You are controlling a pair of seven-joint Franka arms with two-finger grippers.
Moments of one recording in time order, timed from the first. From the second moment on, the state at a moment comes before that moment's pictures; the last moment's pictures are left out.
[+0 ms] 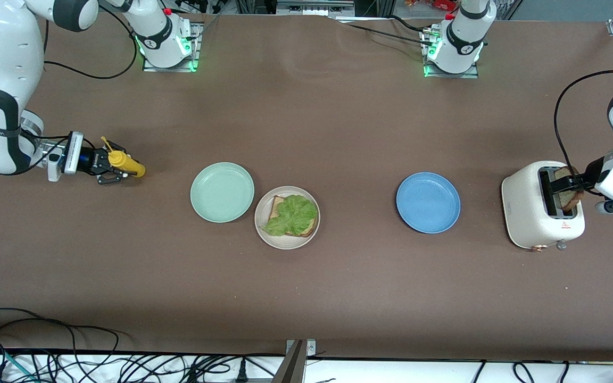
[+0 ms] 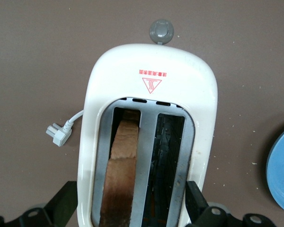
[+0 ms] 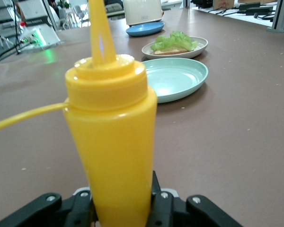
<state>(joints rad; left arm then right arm) 0.08 0.26 0.21 -1.93 -0.01 2.14 0.14 0.20 0.76 -0.69 -2.01 1.28 1.49 -2.66</state>
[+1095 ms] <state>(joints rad) 0.09 0.26 0.21 -1.93 -0.01 2.14 0.14 1.12 0.74 -1.08 -1.81 1.01 2.05 -1.78</state>
